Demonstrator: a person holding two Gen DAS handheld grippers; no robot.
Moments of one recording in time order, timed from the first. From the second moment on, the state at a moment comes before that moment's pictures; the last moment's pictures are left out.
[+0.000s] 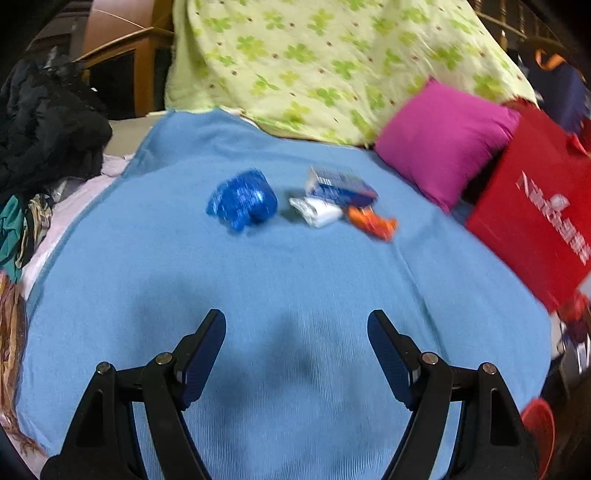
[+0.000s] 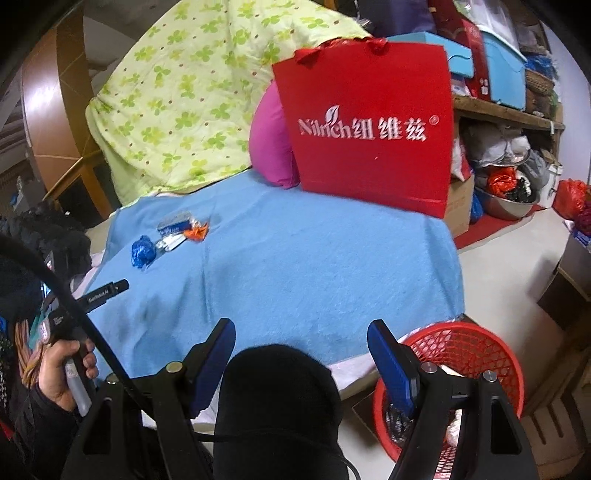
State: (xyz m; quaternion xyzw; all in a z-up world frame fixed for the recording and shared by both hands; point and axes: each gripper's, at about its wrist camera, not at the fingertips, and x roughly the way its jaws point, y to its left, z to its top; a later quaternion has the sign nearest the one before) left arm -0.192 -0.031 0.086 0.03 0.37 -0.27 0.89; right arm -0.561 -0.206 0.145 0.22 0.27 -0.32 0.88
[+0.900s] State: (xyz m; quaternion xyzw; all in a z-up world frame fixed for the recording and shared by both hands) left arm -0.141 -0.009 0.093 0.03 0.32 -0.19 0.93; right arm -0.498 -0.184 0.176 0.14 0.28 -0.29 0.90
